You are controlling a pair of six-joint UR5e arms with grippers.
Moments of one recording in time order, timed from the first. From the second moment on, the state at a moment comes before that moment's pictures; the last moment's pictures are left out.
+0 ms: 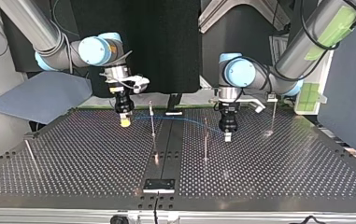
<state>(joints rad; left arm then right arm) -0.23 -1.91 -1.83 -2.40 -1.80 -1.66 2.10 -1.12 1.66 -0.66 1.55 1.67</state>
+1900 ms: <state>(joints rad) -0.17 -1.97 -1.70 -2.45 -1.74 -1.71 2.07 -0.96 1.40 -0.56 1.49 1.68</state>
